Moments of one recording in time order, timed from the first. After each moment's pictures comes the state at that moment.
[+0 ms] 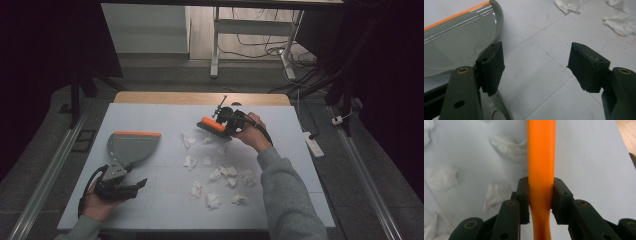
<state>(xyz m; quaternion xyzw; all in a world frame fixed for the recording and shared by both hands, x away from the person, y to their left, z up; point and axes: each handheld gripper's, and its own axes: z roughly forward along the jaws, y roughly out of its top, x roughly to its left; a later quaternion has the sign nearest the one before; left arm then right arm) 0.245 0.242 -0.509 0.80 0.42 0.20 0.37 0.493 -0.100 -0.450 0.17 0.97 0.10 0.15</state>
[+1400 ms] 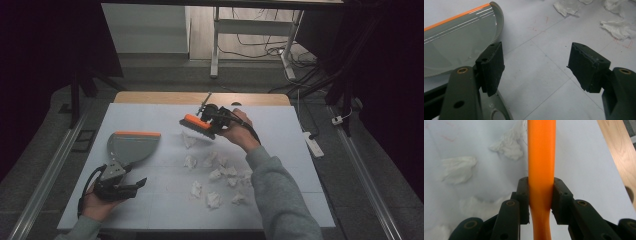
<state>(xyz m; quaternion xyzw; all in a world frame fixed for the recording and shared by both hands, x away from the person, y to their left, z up) 0.245 0.243 -0.508 0.80 0.42 0.19 0.38 0.479 -0.050 -0.429 0.13 0.97 0.14 0.15</state>
